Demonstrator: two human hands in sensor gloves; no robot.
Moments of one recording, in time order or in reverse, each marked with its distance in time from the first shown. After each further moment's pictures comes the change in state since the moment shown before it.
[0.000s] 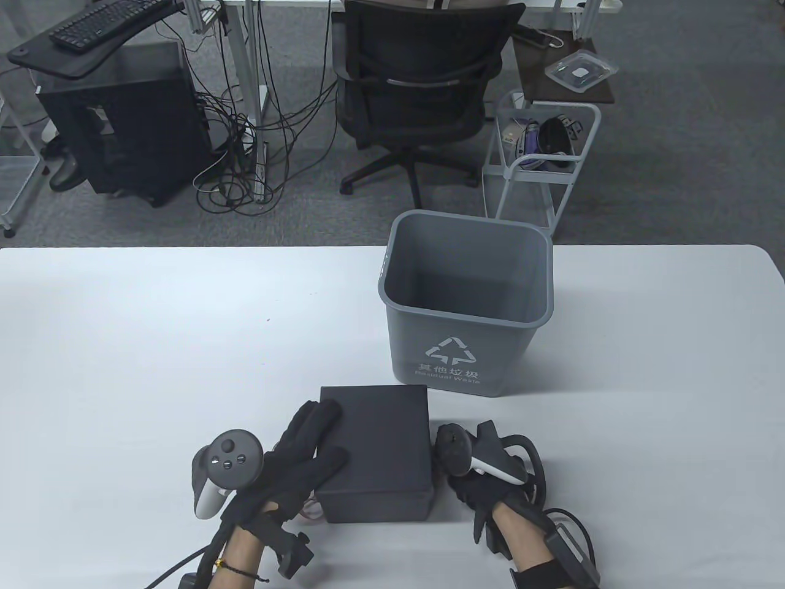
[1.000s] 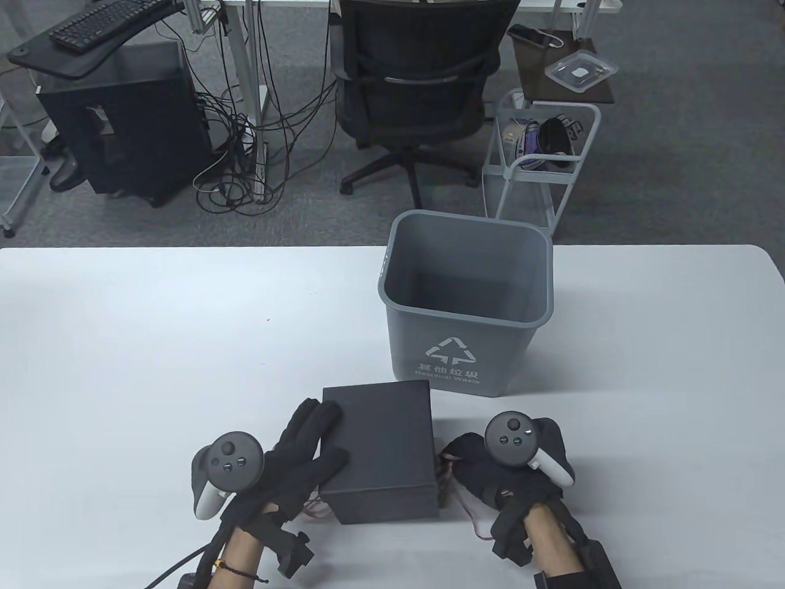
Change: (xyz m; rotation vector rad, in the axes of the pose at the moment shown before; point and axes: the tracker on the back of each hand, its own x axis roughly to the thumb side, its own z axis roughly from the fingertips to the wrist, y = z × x) left_hand 0.001 0.000 0.000 0.008 -0.025 -0.031; right_hand -0.041 -0.021 0.021 -0.002 -0.222 -0.734
